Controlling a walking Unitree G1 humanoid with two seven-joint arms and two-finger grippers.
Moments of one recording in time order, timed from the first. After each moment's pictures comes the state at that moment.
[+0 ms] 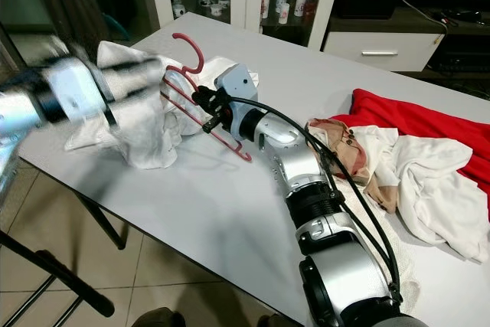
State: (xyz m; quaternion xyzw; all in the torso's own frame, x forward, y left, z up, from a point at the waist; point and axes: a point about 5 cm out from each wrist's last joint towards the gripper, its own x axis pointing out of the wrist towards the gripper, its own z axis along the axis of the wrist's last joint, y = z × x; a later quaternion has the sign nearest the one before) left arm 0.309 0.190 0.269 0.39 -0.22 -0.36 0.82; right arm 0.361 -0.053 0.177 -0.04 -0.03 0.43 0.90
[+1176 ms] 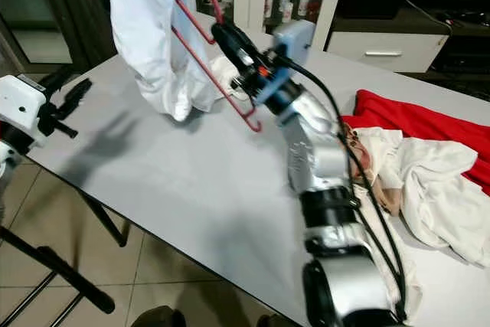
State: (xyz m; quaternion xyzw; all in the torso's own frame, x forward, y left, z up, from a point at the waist) left arm 0.309 0.256 0.203 0.25 -0.15 -0.16 0.94; right arm 0.344 -0.092 0.238 0.11 -0.22 0.42 0.87
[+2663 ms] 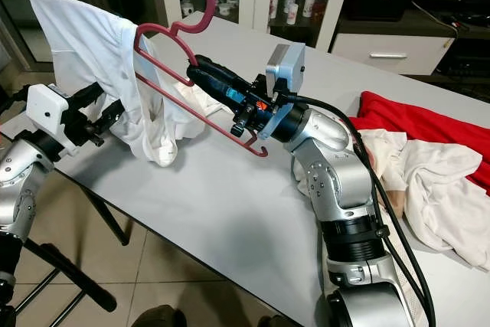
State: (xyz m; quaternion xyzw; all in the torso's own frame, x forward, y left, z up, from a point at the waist) left arm 0.320 0.238 0.173 0.16 -0.10 -0.24 0.95; right arm 0.303 -0.086 0.239 0.06 -0.19 0.55 0.81
